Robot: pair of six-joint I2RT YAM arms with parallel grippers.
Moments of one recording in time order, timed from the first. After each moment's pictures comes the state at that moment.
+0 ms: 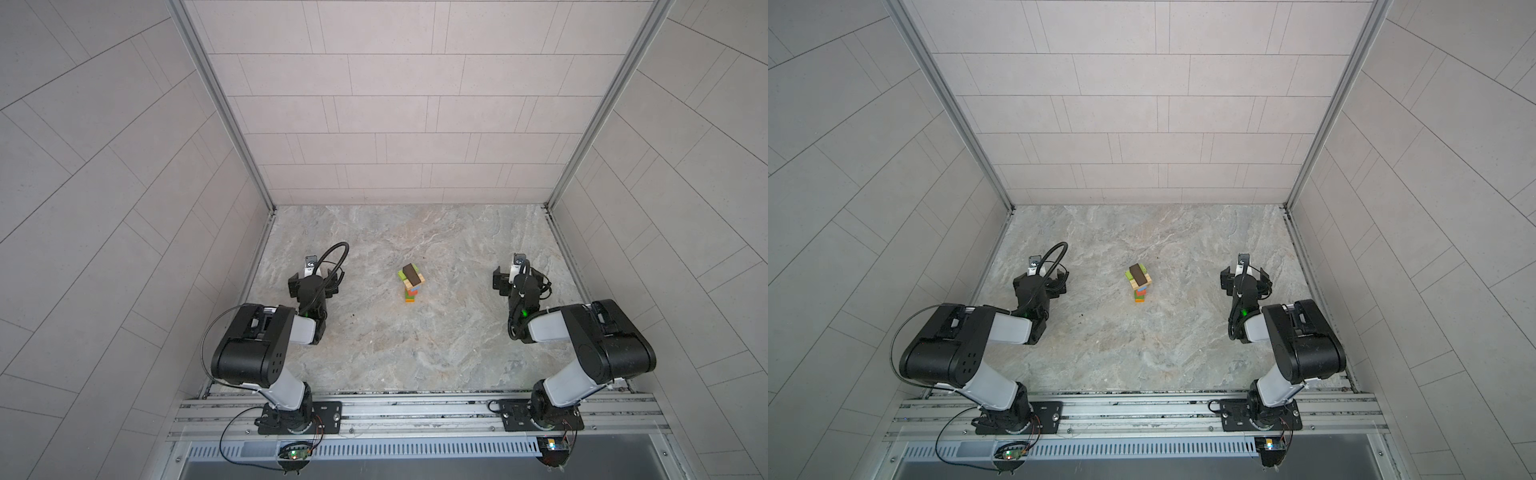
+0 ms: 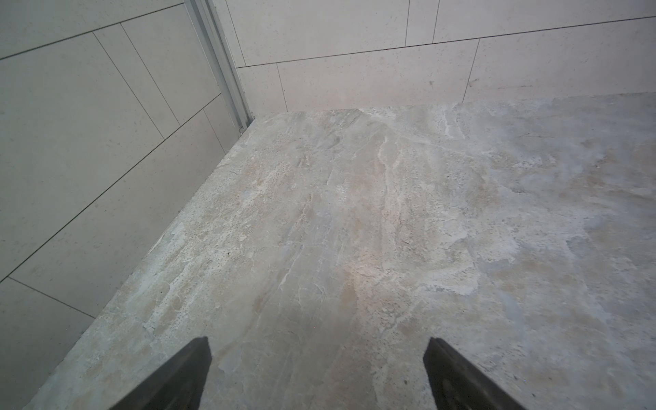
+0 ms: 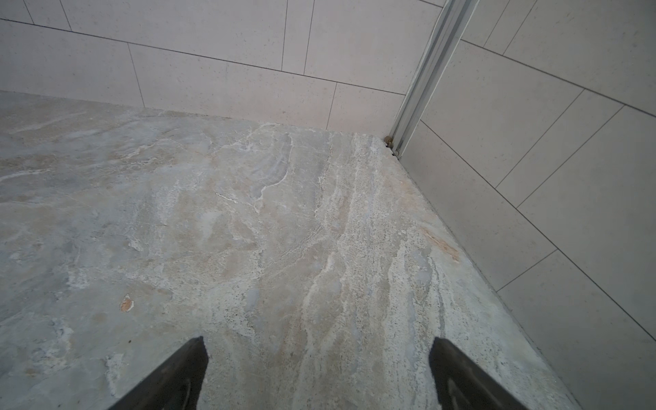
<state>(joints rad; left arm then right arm) -0.11 1.59 0.34 0.89 -0.38 0.03 0.09 1.58 0.34 0.94 0.42 -0.08</state>
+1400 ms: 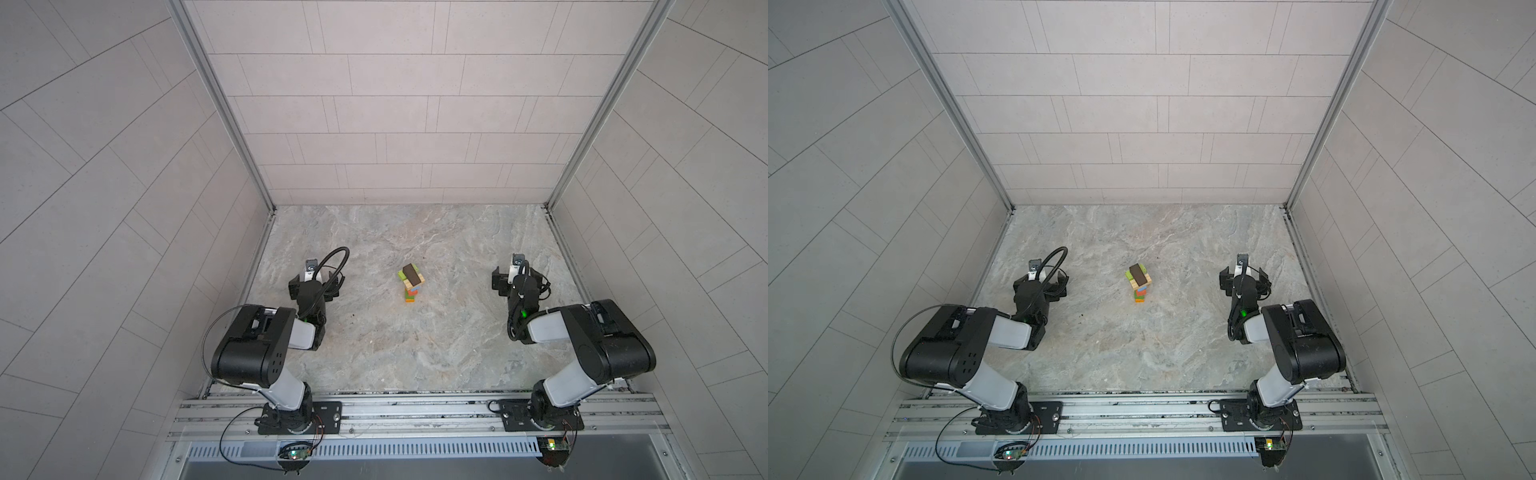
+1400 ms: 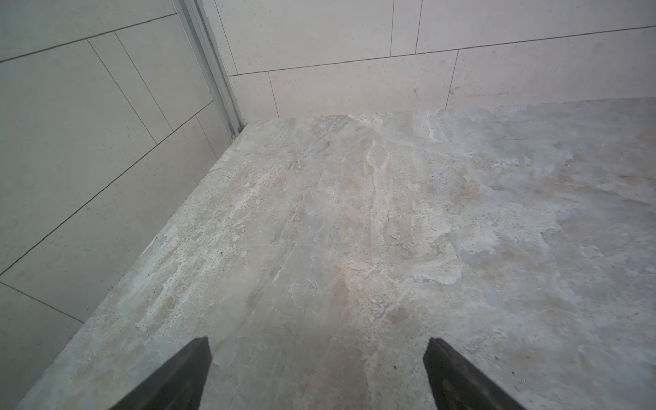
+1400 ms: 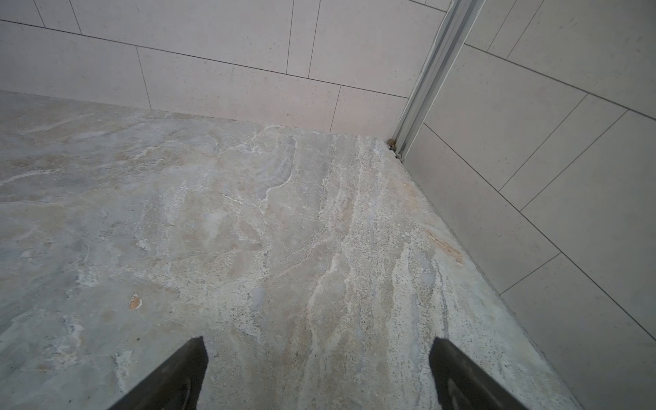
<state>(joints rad) -0.10 1.59 0.29 0.97 -0.34 0.04 0.10 1.58 0.34 0.94 0.41 -0.08</state>
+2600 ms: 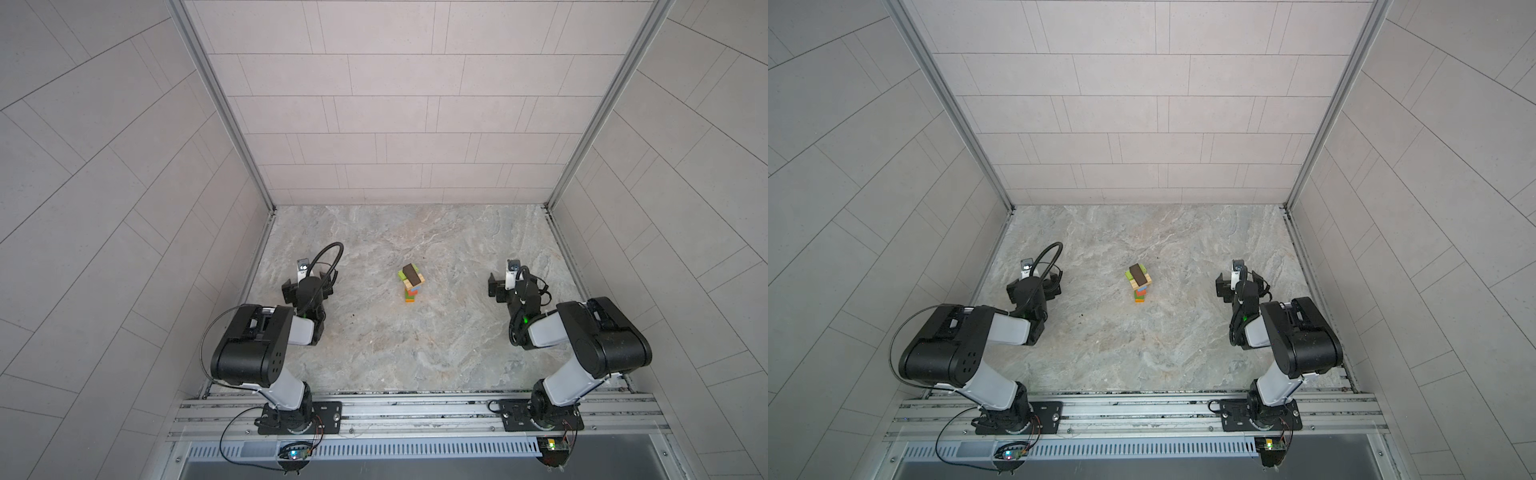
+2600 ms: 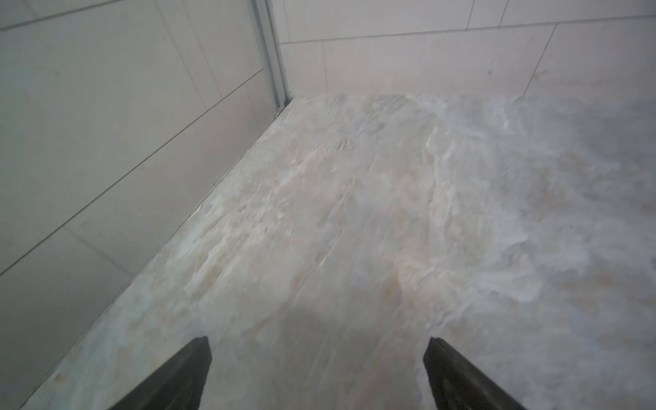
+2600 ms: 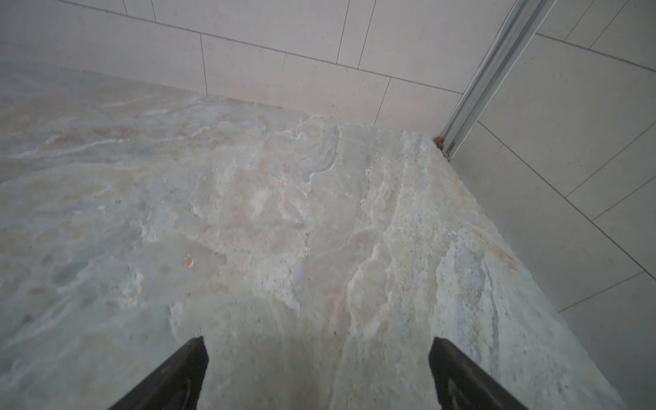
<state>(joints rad) -0.08 1.58 0.39 0.84 -0.45 -0.04 0.08 1.61 0.33 1.00 0.25 -0.11</state>
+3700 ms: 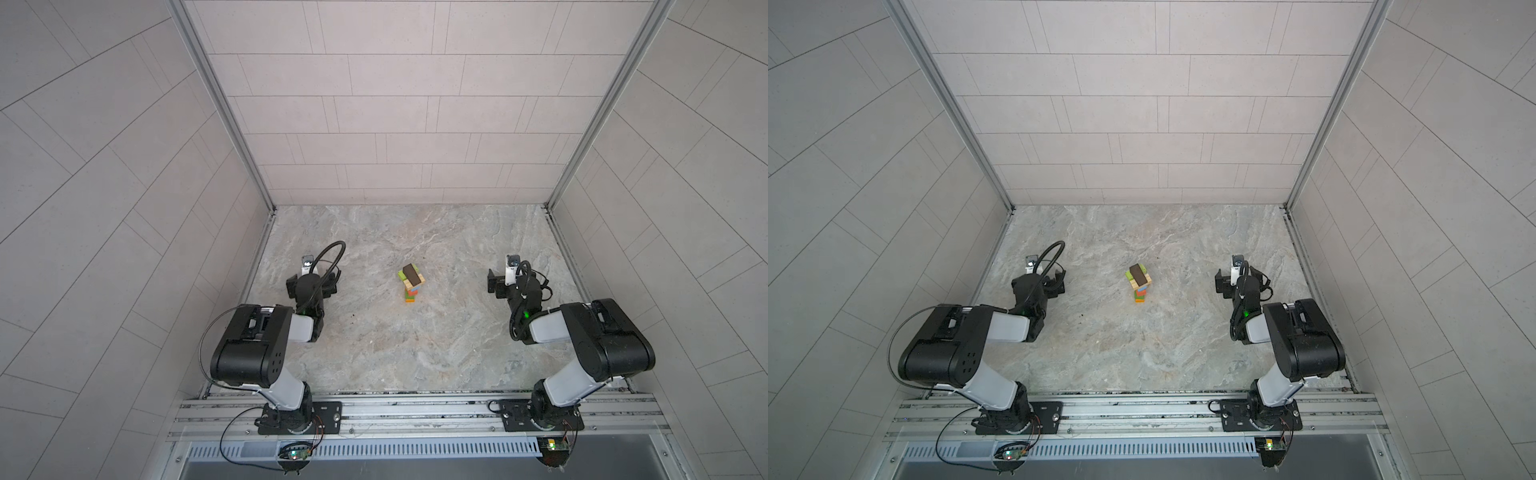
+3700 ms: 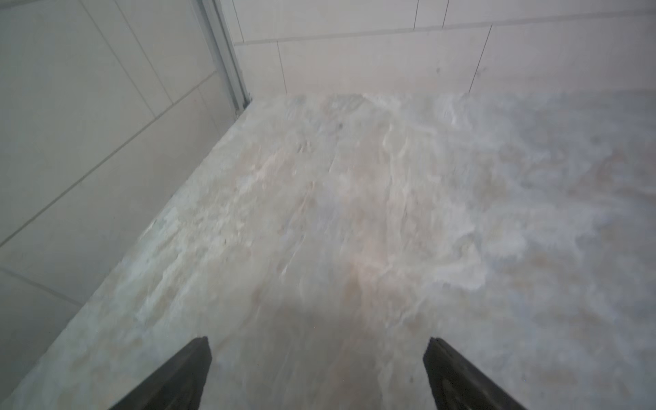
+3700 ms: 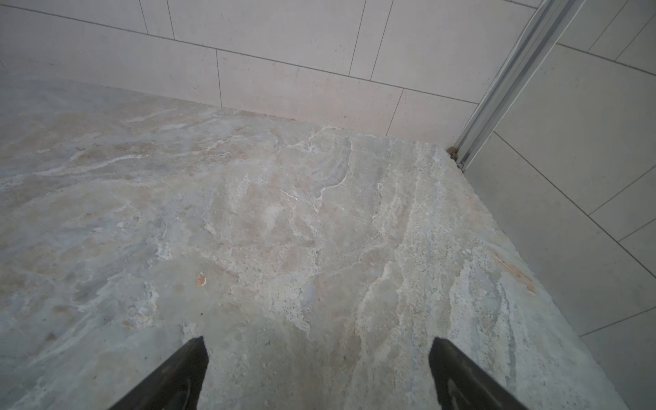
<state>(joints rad) -0.06 1.58 0.40 0.82 -0.32 -0.01 0.06 1.59 0.34 0.96 0.19 -0.11</state>
